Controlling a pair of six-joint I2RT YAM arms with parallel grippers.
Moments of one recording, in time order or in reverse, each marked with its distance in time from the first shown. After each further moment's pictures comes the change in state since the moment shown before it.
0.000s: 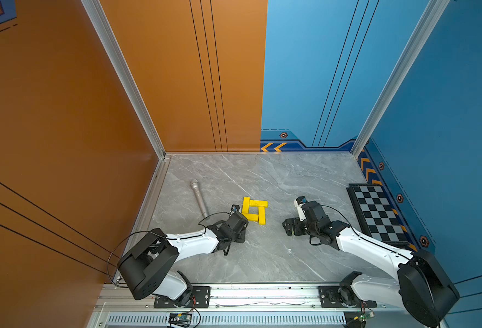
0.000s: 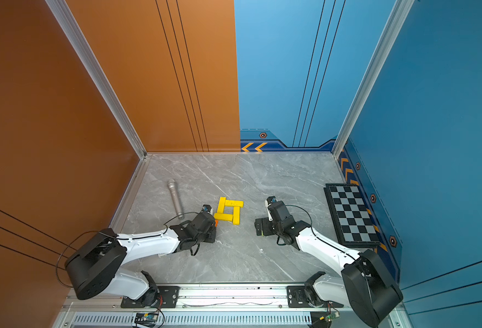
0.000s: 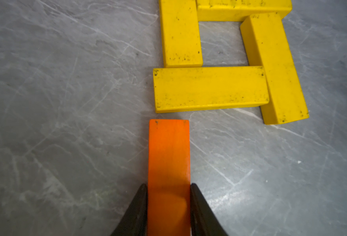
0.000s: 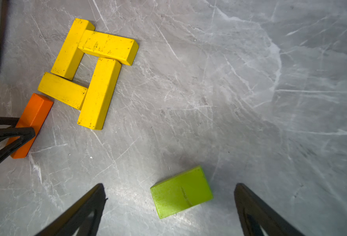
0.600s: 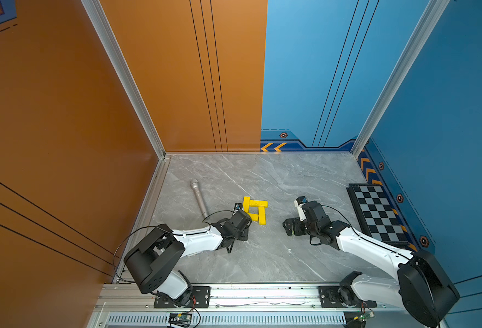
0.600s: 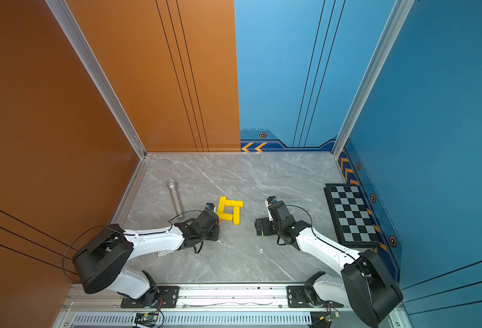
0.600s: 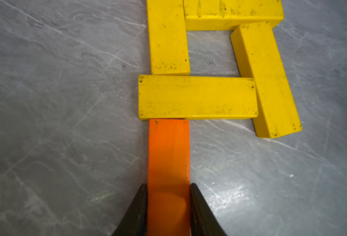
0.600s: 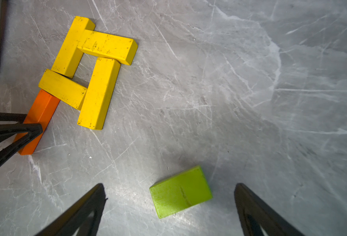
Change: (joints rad) left arm -0.010 0.063 0.055 0.004 -0.007 -0.009; right arm -0.003 0.000 -0.001 0.000 -0.008 0.000
